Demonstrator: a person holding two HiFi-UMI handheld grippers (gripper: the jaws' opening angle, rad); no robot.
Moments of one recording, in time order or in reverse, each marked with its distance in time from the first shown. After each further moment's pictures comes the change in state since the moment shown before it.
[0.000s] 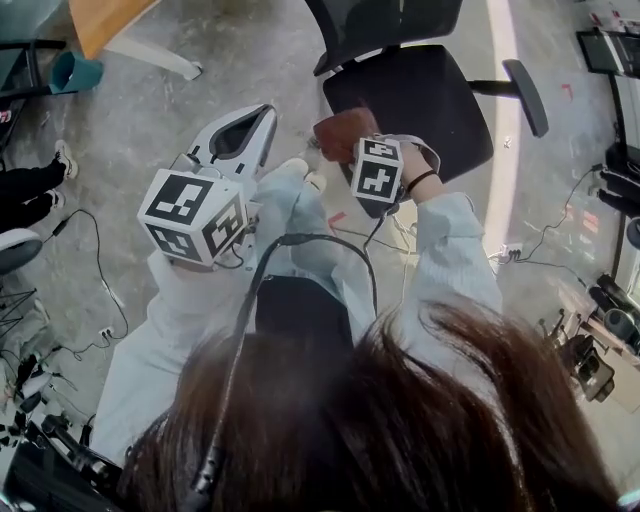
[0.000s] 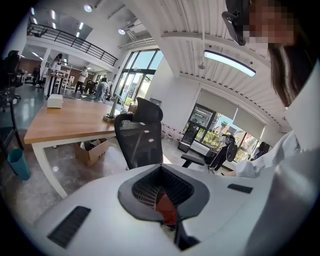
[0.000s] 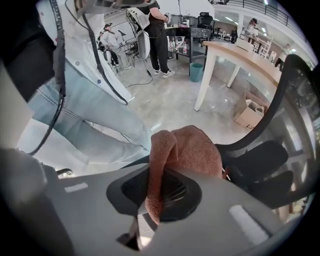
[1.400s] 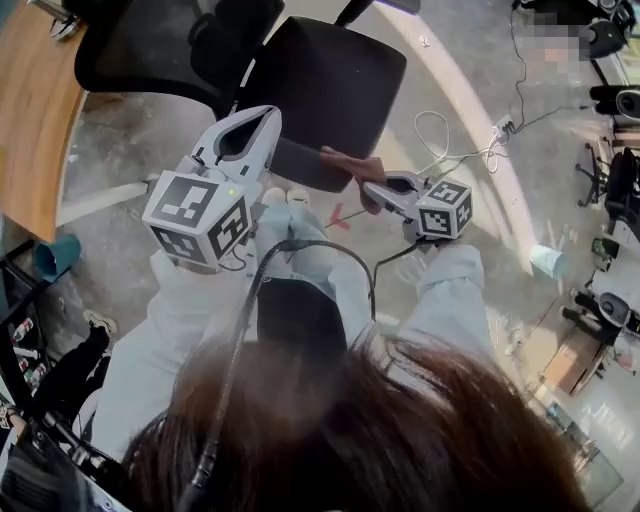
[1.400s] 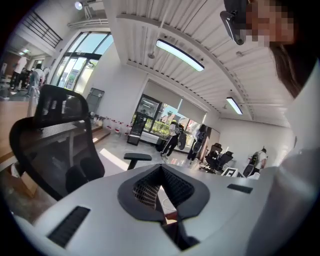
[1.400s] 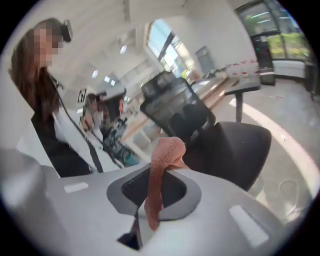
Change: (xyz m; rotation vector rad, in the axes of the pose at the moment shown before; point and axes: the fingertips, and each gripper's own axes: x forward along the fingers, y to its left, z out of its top) left arm 0.069 -0.178 0.036 0.283 0.122 -0.610; right arm -0.127 0.124 -0.092 1.291 -1.098 -0.278
